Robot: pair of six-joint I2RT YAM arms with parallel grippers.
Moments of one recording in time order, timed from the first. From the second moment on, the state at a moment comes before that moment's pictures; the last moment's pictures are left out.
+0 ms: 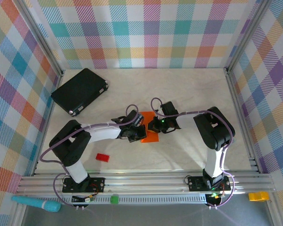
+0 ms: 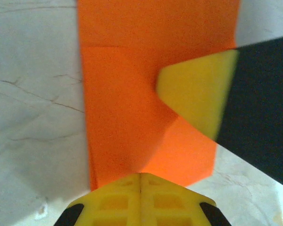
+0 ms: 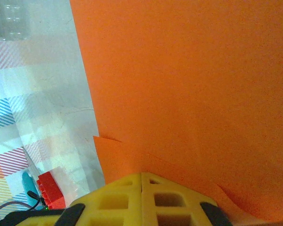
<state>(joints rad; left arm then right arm) -0.77 1.71 0.91 -0.25 0.20 -0.96 0.53 1.92 0.91 0.00 -0.63 0.74</state>
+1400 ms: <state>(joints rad) -0.76 1.72 0.87 -0.22 0.19 -1.02 0.58 1.89 1.00 -0.24 -0.62 0.66</state>
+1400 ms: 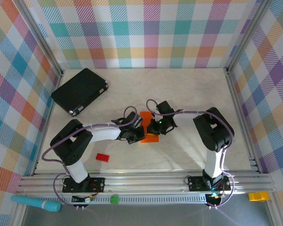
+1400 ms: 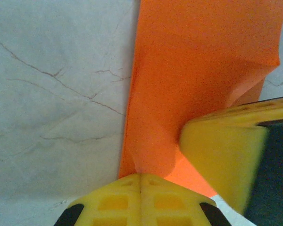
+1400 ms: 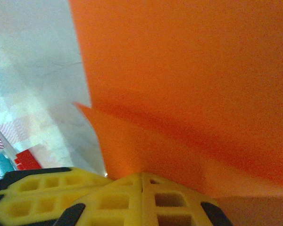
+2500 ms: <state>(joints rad) -0.76 1.73 0.96 -0.26 0.21 -1.01 0.34 1.70 0.95 -0.23 -0.63 0.72</state>
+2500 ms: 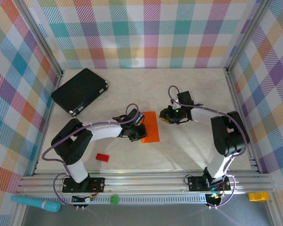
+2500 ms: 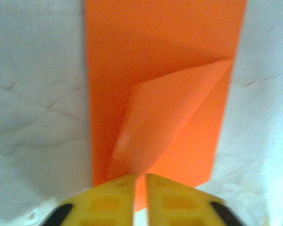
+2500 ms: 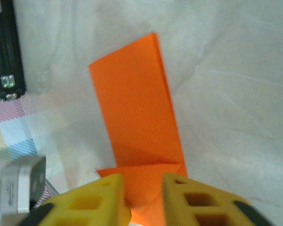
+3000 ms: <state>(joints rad) -0.73 1.69 0.88 0.04 0.19 -1.07 0.42 1.61 0.81 -0.22 -0.61 0.78</state>
